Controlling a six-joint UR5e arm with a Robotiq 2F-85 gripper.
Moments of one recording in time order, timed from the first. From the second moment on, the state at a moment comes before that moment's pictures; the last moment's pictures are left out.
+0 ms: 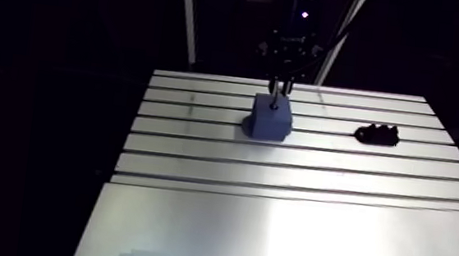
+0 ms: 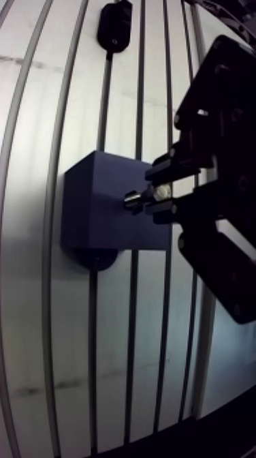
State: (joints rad) arm -0.05 -1.14 1.61 -1.84 -1.61 -1.69
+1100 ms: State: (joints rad) arm -0.06 -1.14 1.62 -1.84 -1.62 -1.69
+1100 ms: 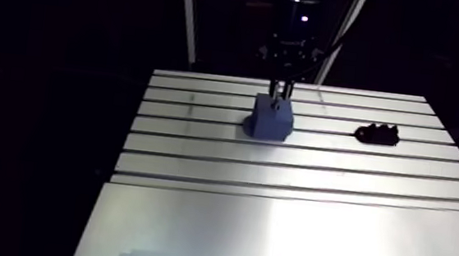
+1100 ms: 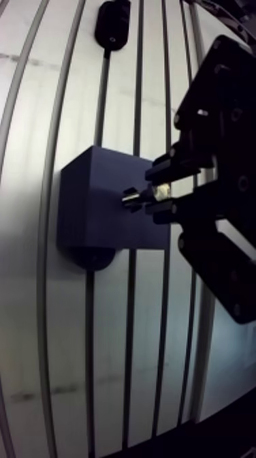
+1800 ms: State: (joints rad) arm -0.06 -1.14 1.62 -1.85 -1.62 -1.69
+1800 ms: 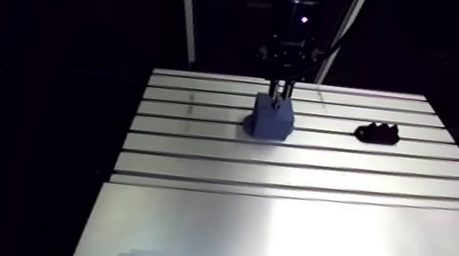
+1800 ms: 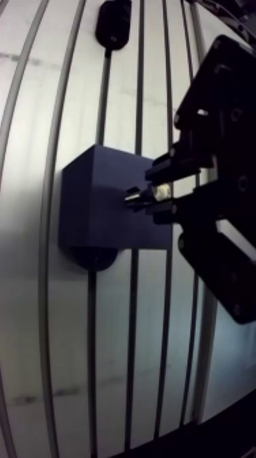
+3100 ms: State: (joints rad) arm -0.06 -1.18 1.61 -1.84 -1.61 -1.70
